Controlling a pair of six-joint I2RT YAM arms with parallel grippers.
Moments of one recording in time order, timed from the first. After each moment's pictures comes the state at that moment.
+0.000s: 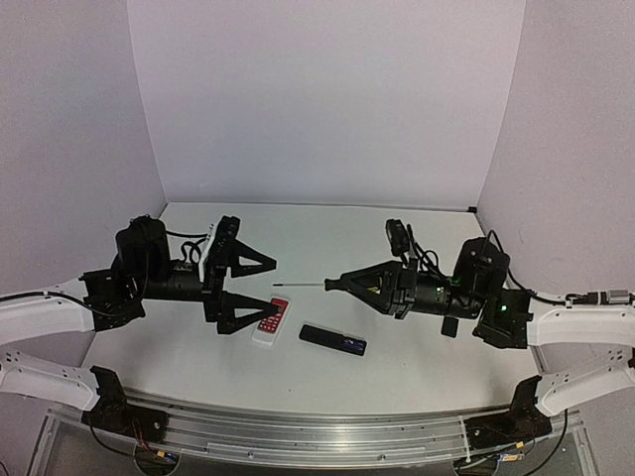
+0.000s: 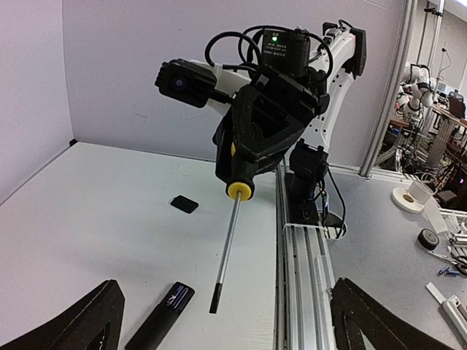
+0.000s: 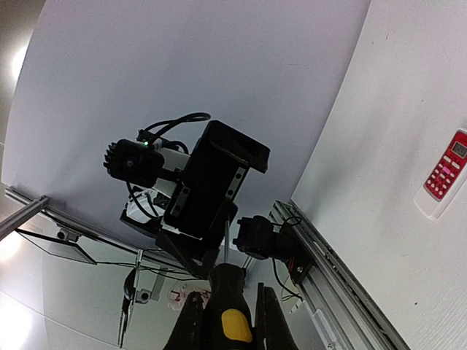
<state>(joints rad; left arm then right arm) -0.90 1.02 0.67 0.25 0.61 -0.02 0.99 1.15 0.65 0.51 -0.38 1.15</state>
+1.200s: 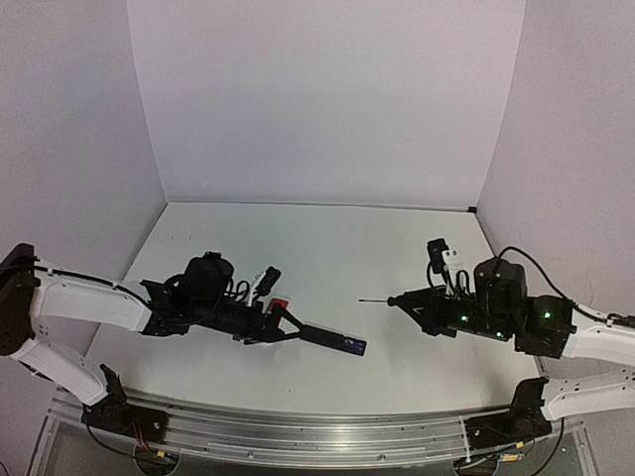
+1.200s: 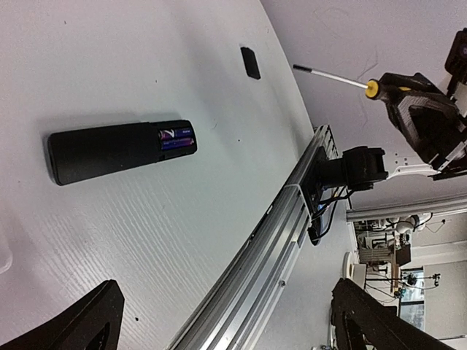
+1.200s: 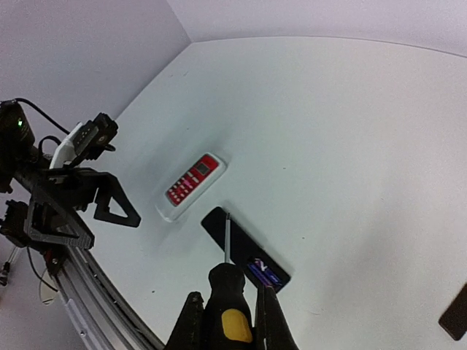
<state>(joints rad) -0.92 1.36 0.63 0.20 0.50 -0.79 0.98 0.87 0.59 -0.15 0.11 0.52</state>
